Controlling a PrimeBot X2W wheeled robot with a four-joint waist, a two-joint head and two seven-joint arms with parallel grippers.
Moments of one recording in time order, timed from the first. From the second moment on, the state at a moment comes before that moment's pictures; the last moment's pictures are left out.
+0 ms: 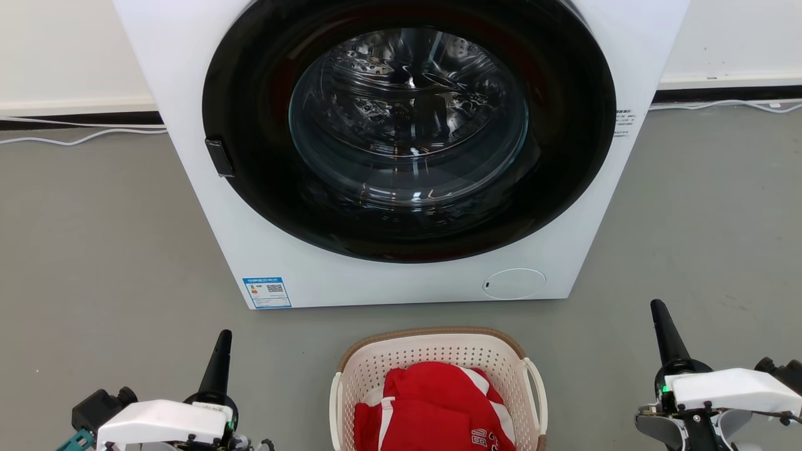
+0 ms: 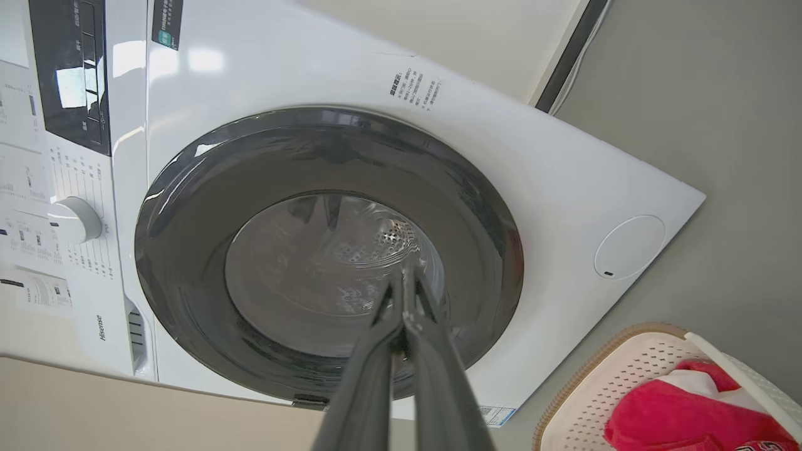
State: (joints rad) left arm -0.03 0.04 0.04 0.25 -1.22 -0.10 0.01; right arm -0.08 -0.06 -0.09 0.27 1.22 0.13 0.00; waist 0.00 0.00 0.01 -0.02
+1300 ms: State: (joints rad) left arm -0.05 0.04 0.08 0.27 -1.60 -0.12 0.11; right arm -0.08 -0.05 -0.13 0.27 1.60 0.13 0.11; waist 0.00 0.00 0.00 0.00
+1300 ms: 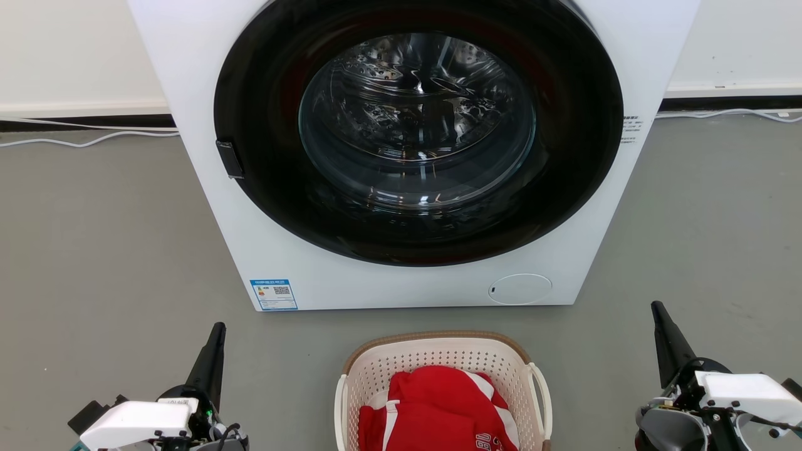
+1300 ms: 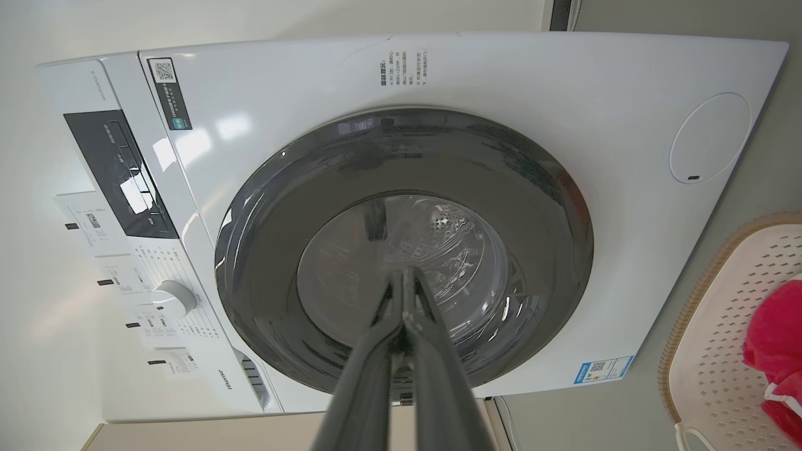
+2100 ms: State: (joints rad) left arm -0.05 0.04 0.08 0.27 -1.60 -0.12 0.11; right arm -0.08 -0.05 -0.13 0.27 1.60 0.13 0.11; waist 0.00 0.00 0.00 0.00
